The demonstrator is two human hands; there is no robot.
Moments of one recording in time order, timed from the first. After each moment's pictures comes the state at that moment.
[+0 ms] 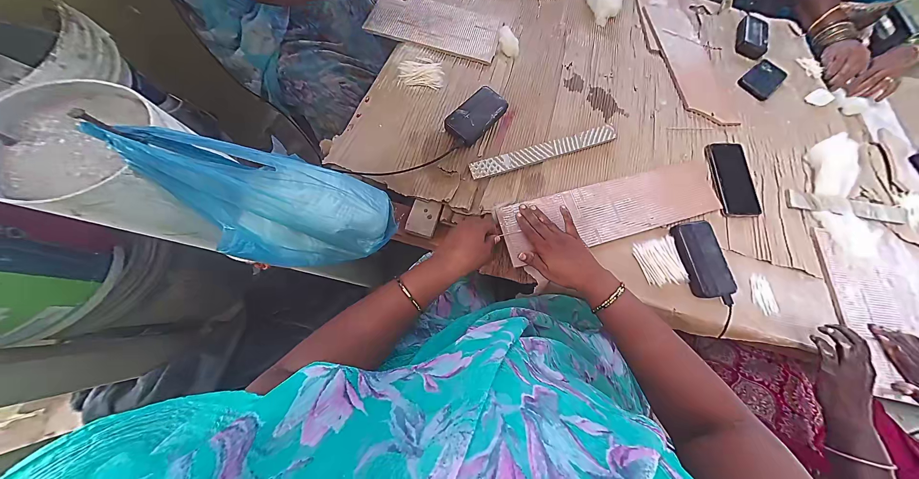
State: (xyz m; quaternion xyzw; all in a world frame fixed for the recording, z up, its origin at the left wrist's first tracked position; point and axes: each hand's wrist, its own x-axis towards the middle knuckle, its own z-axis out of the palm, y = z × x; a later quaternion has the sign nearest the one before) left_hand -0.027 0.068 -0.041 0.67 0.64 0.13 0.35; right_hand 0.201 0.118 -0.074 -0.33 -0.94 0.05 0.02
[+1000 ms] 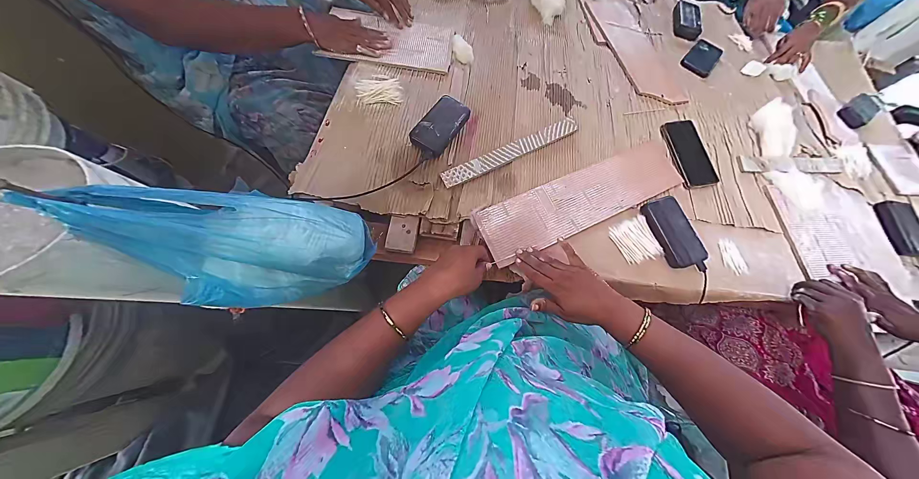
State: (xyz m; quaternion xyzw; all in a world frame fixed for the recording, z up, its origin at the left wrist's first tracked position) left_hand -0.018 0.058 -0.032 0.71 0.58 0.00 0.41; right_hand 0.245 0.054 -0.047 -0.32 -0.93 0.14 -0.08
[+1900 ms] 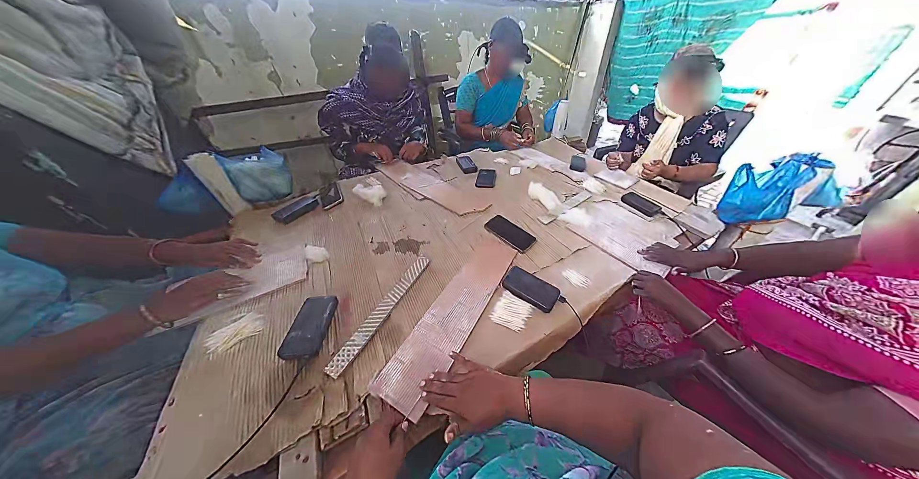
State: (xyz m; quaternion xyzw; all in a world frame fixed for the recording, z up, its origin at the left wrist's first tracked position) left_hand -0.006 0.052 -0.052 0.73 0.62 0.04 0.30; right_hand 0.233 0.051 -0.060 -0.35 -0.93 0.15 0.02
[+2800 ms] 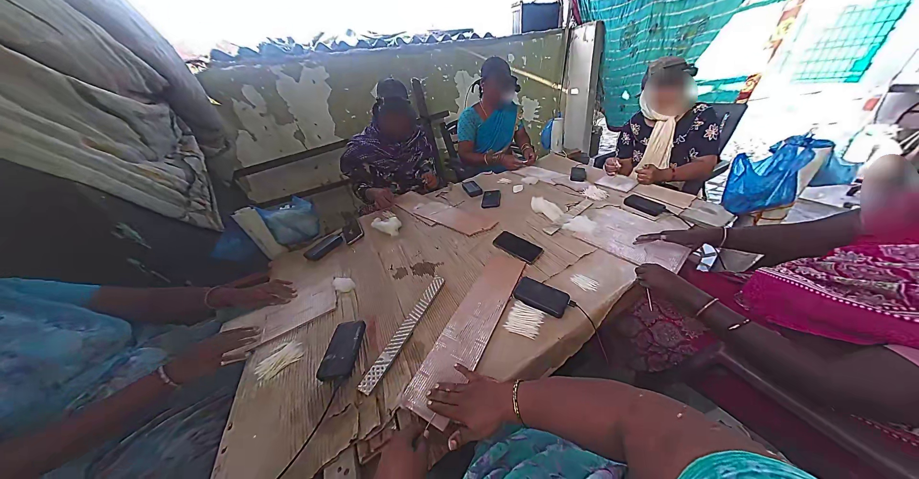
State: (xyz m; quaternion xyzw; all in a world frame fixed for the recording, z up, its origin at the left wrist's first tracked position) left_hand -0.014 0.053 -0.053 0.73 0.63 0.06 0.27; right_hand 0.201 0.070 -0.070 -0.36 -0.92 0.15 0.02
